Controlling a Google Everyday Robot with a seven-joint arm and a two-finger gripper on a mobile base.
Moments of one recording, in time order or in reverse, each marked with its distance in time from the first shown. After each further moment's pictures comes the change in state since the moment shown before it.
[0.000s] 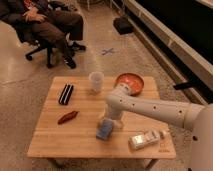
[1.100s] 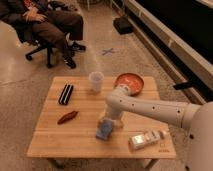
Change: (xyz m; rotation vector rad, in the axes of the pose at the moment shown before) arm 0.005 -0.001 0.011 -0.004 0.004 -0.020
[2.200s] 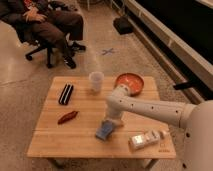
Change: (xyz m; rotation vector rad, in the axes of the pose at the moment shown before) arm 0.009 0.005 0.010 -0.005 0.008 -0.012
